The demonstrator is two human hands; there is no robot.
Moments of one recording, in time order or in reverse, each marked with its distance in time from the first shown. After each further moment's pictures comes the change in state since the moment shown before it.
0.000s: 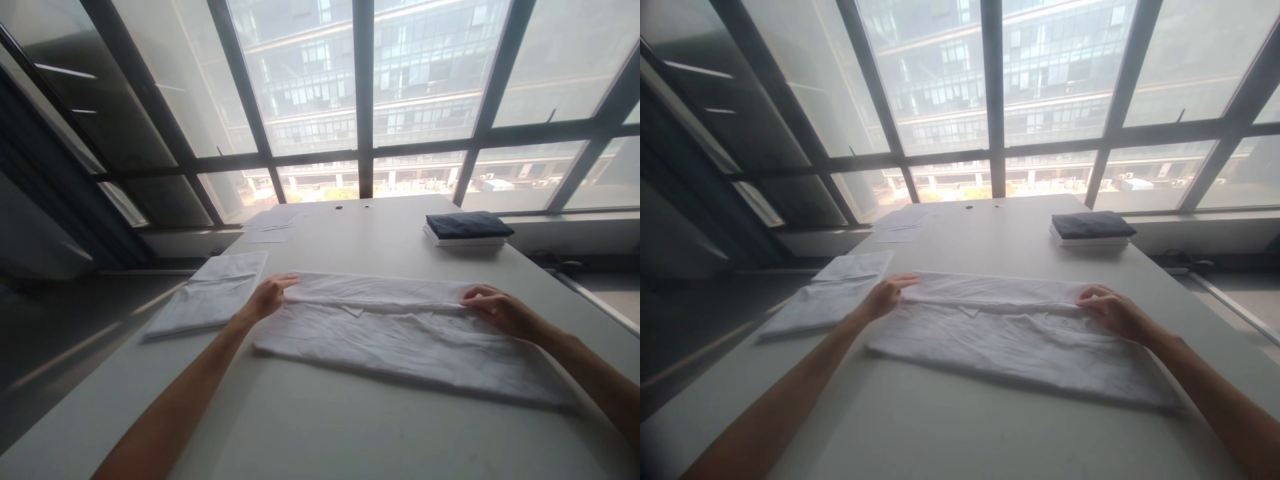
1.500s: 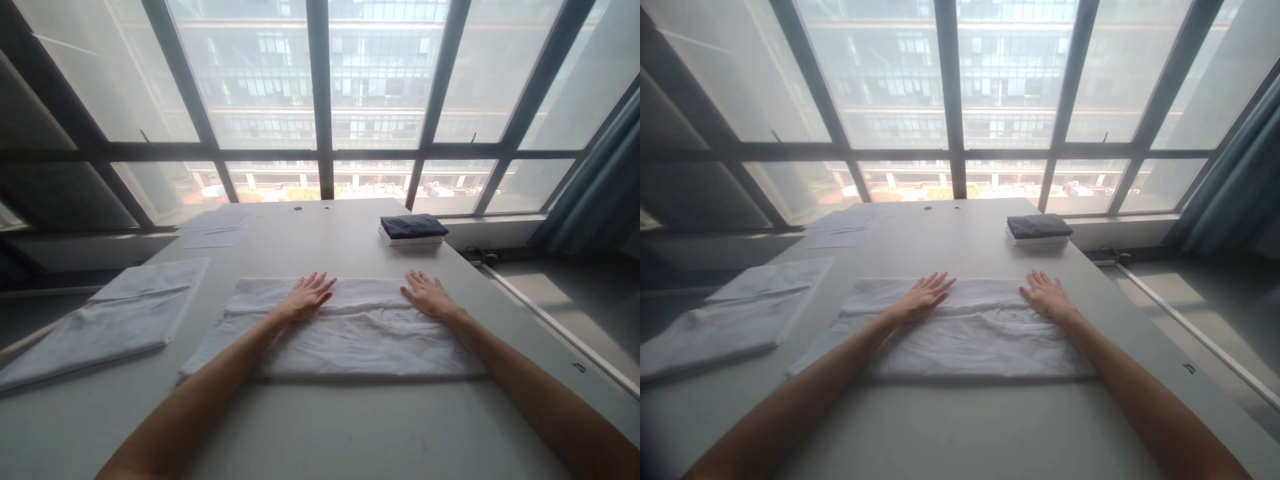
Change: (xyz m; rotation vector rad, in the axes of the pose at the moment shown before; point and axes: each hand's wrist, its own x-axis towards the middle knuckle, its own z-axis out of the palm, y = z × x) left_hand 0.108 0.143 0.101 0.019 -0.374 0.097; right_hand 0.033 -0.011 0.027 -0.501 -0.204 0.480
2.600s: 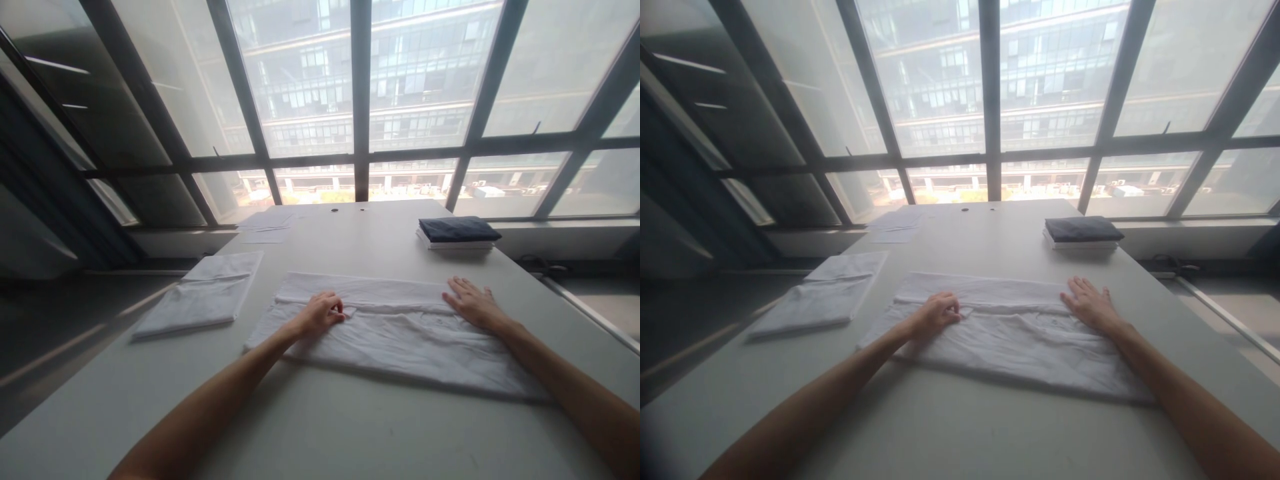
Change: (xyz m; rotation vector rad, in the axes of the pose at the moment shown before) left_hand -0.089 0.004 -0.013 -0.190 0.191 -0.033; right_hand 0.002 0.005 0.008 0.028 0.043 0.002
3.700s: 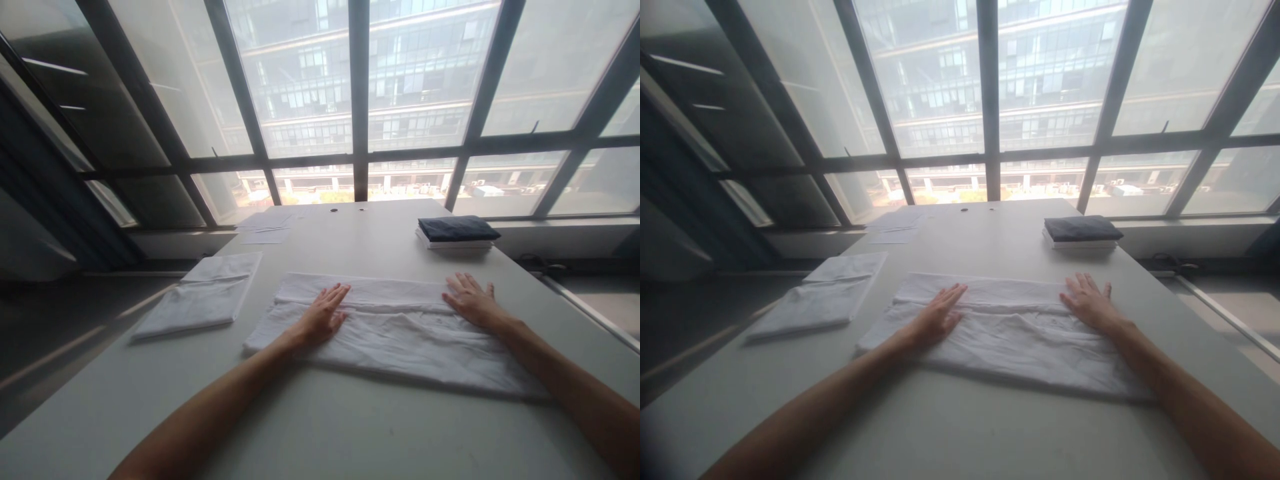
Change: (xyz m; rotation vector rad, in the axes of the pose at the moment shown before) left_hand -0.006 0.002 0.016 0.087 0.000 0.069; right_hand 0.000 0.004 -0.003 -0.054 0.108 -0.077
